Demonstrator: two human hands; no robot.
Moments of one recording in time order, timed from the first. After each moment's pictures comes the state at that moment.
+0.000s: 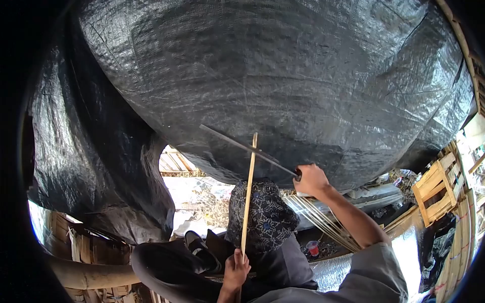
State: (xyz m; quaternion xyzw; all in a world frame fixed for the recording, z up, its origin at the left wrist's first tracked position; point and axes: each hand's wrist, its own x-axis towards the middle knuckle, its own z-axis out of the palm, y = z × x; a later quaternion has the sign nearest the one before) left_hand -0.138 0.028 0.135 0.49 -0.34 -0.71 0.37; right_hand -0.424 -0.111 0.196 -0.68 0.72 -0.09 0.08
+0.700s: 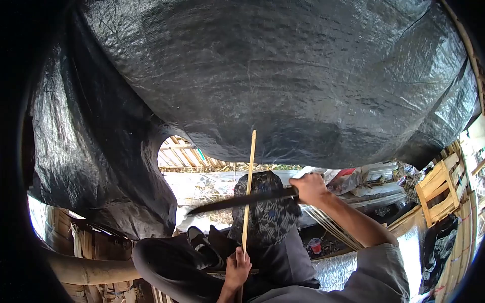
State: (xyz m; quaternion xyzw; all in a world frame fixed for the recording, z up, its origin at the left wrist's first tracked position) left_hand -0.121 0.042 0.119 0.51 -0.44 -0.66 0.34; right_hand -0.402 -0.073 0.191 -0.77 0.63 0.00 -0.01
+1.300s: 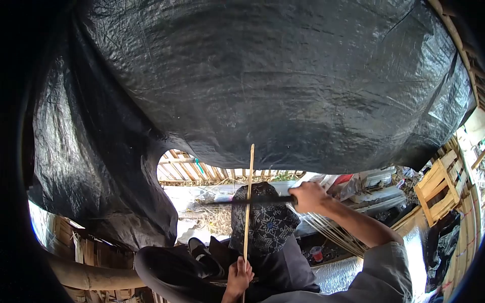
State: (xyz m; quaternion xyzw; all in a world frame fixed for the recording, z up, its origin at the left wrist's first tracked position) left_hand -0.117 0.050 0.134 0.45 -0.34 -0.76 0.31; right_hand -0.405 -0.060 0.208 -0.77 0.64 0.01 0.07
